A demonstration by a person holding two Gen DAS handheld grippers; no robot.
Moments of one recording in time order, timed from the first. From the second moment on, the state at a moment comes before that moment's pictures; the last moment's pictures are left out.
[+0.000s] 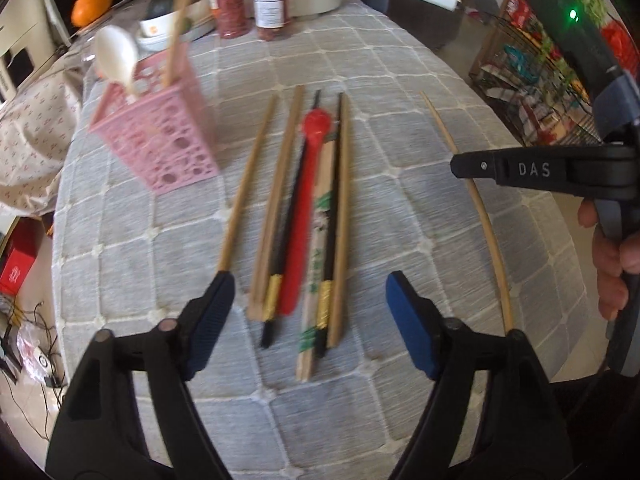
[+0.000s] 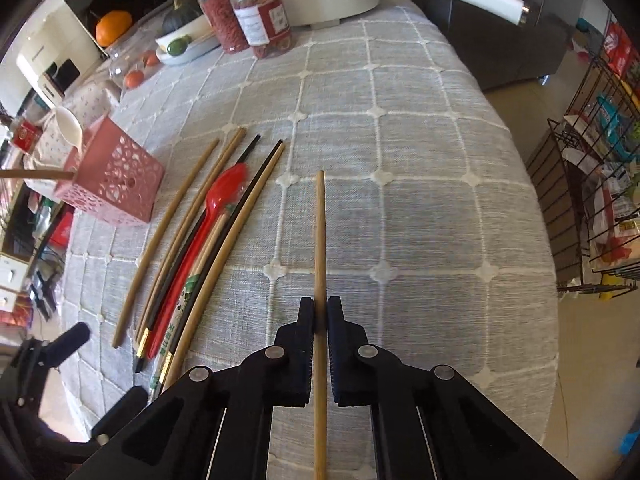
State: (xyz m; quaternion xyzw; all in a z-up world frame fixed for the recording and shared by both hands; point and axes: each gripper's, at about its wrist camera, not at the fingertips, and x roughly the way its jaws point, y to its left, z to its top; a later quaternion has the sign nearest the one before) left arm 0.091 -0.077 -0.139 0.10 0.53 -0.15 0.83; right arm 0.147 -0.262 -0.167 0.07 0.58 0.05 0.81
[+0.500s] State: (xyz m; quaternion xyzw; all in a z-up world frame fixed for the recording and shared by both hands) left arm 0.160 -0.133 -0.162 0.09 0.57 -0.15 0.80; right arm 0.143 -0.291 -0.146 0.10 0.56 0.07 0.82
